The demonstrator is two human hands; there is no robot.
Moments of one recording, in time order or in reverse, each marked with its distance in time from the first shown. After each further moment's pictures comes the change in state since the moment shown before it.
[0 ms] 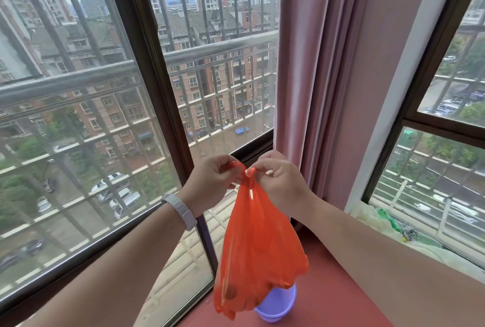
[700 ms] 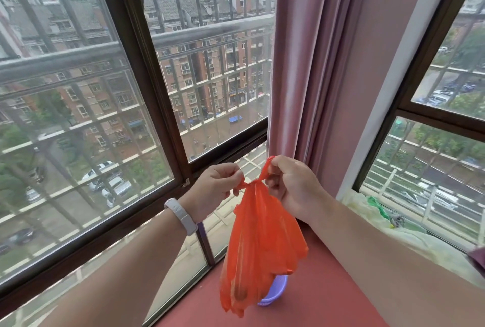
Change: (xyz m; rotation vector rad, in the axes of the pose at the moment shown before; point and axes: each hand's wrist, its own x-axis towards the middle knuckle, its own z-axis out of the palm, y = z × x) left_hand -0.008 -0.030 0.015 -0.233 -0.285 -0.058; right_hand -0.010 0.010 -0.013 0.755 0.027 0.597
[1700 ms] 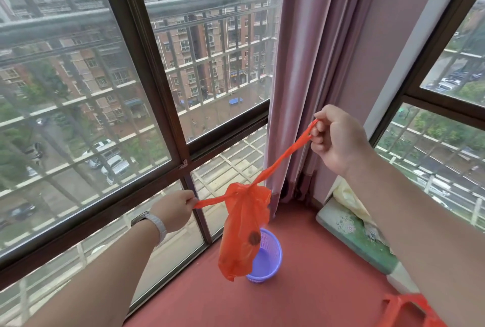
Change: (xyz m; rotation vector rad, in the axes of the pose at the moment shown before) left_hand -0.026 -0.134 -0.069 1.042 0.157 -0.368; right_hand 0.025 -0.058 -0.045 -0.004 0.251 -0.089
